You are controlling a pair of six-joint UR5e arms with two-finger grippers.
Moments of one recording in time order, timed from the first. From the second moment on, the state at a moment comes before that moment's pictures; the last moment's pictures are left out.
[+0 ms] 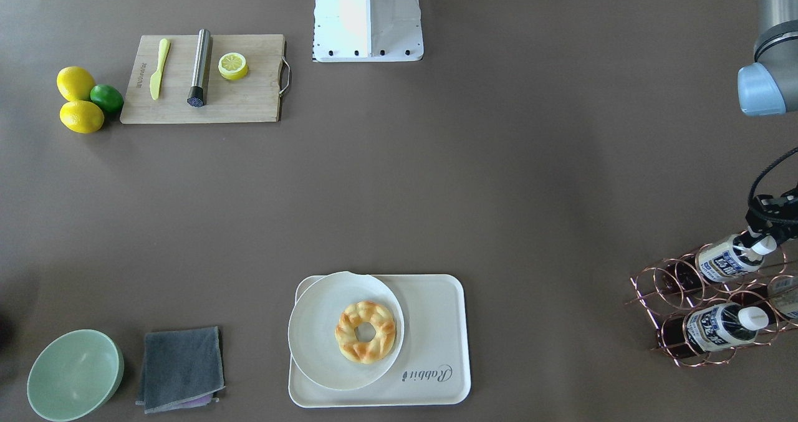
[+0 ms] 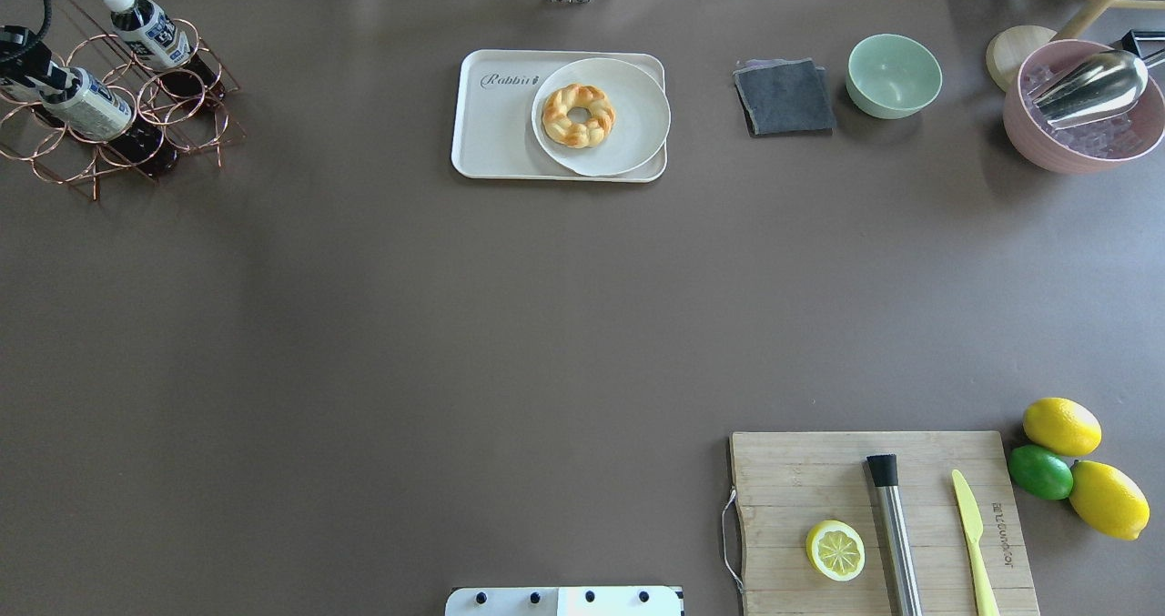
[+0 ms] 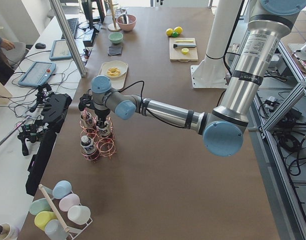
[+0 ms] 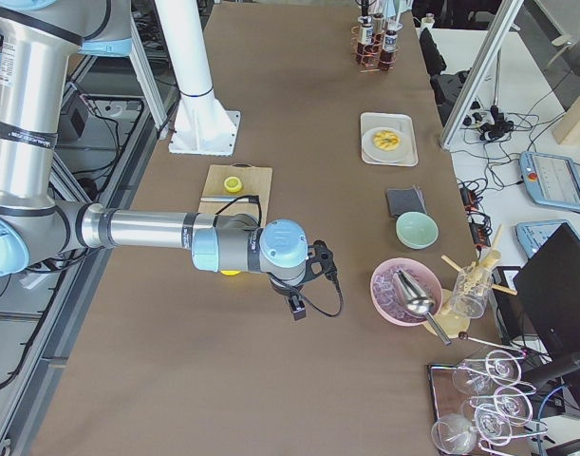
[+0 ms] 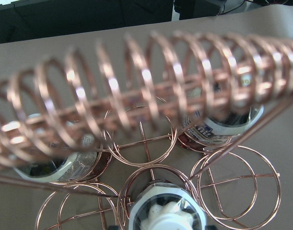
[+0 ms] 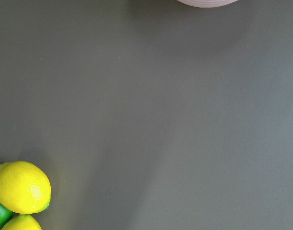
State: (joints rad) left arm -1.31 -1.88 -1.49 -1.94 -2.29 -0.49; right arm 1.59 -1.82 1.81 -1.54 2.47 -0.41
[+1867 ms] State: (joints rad) left arm -1.01 -2.35 -2.02 -1.01 -2.17 -1.06; right arm 1.59 -1.76 1.84 -1.54 2.47 -0.32
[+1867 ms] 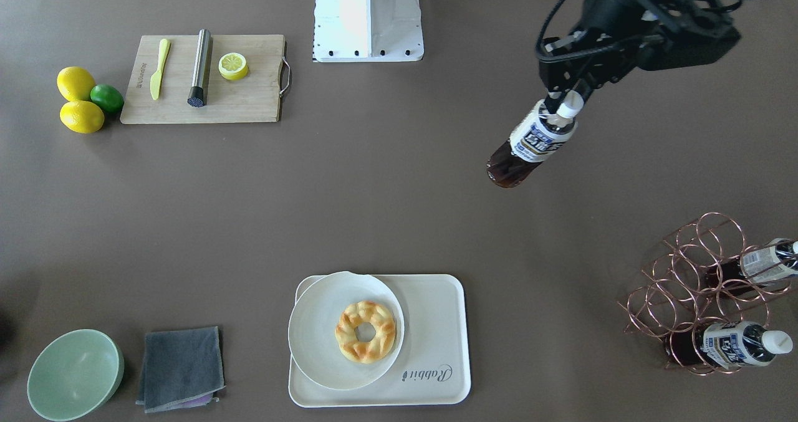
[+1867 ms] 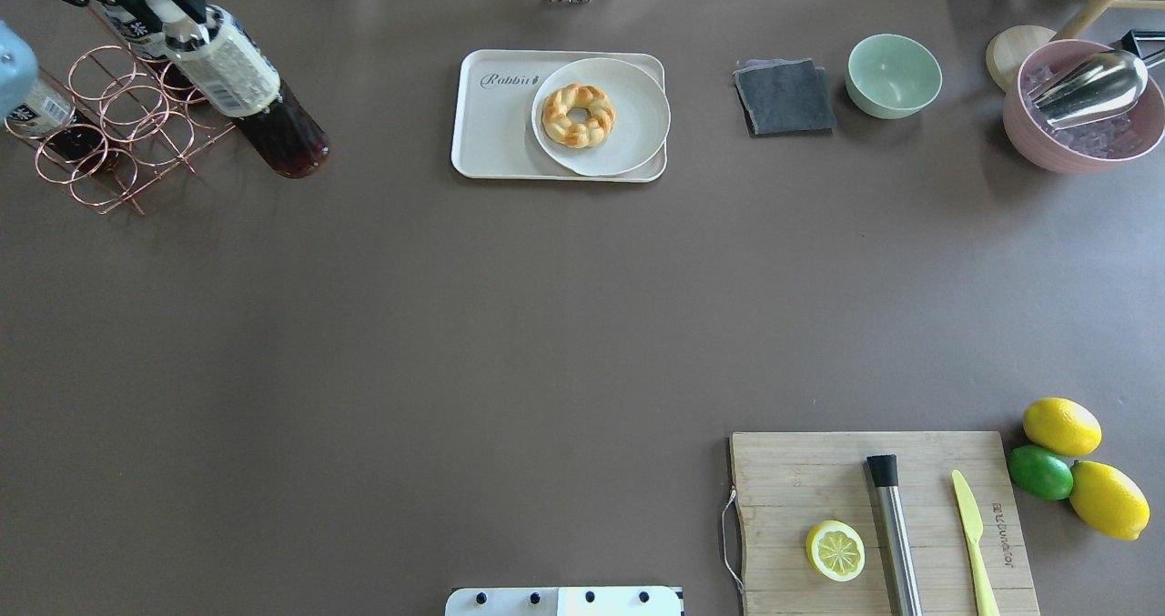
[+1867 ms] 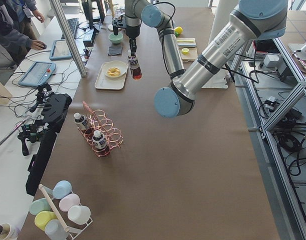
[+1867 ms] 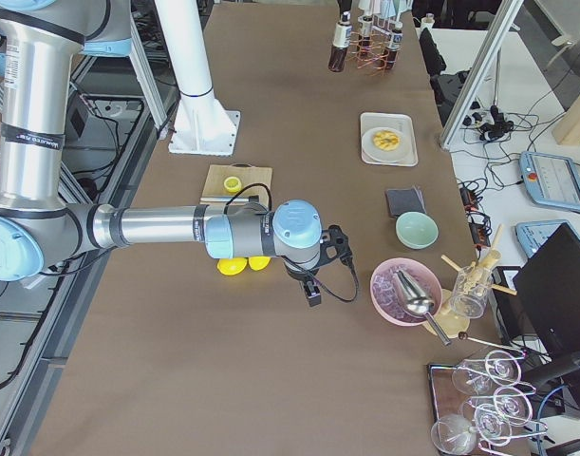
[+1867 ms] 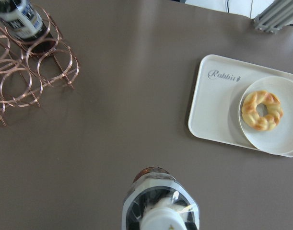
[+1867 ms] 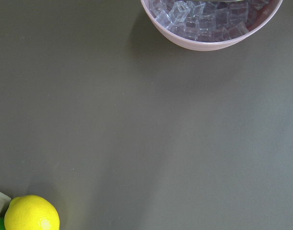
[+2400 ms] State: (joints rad) left arm -0.60 -2.45 -1.97 -1.04 -1.86 -1.39; right arm 1.59 -1.77 1.83 -1.54 2.47 -0.32
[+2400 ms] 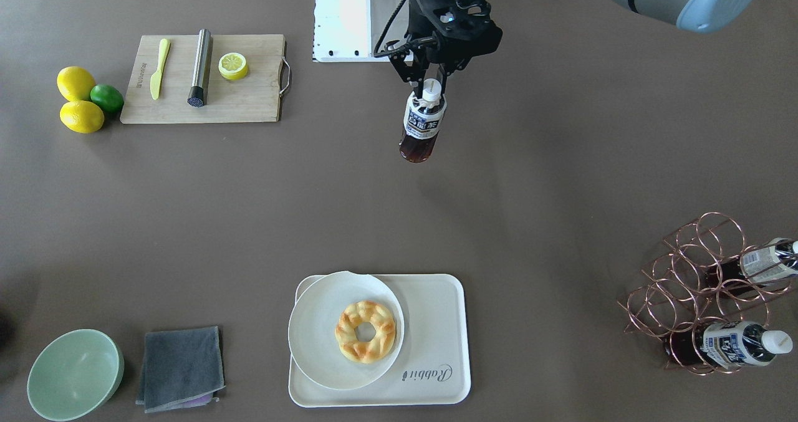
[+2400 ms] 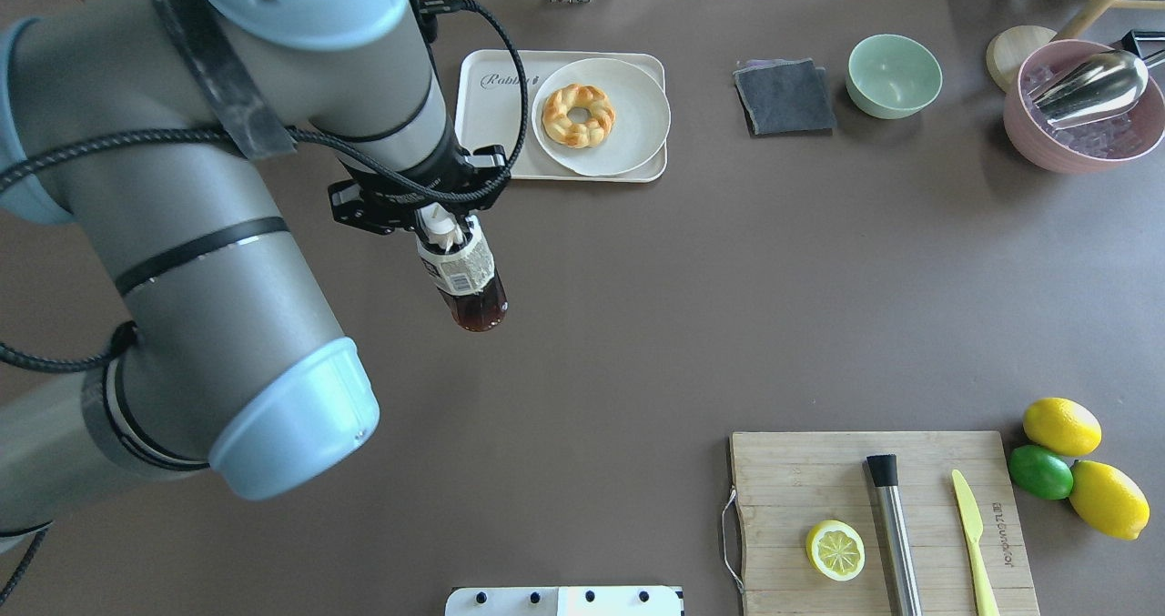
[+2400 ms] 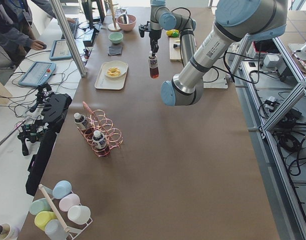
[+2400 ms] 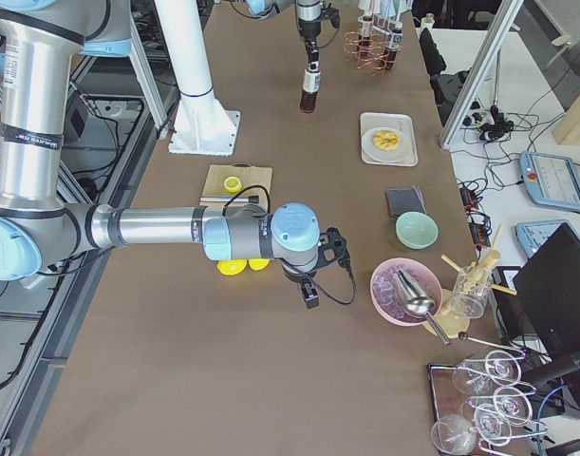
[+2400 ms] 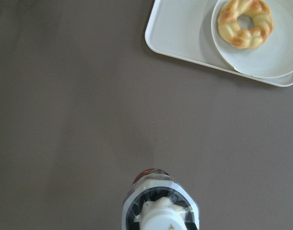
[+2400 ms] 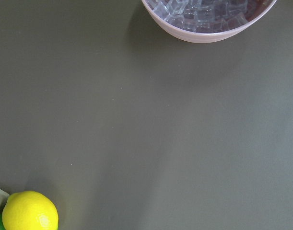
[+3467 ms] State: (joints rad) left arm -0.43 -2.47 -1.85 -1.21 -1.72 -1.49; right arm 1.58 -1.75 1.83 -1.53 2.47 -0.29
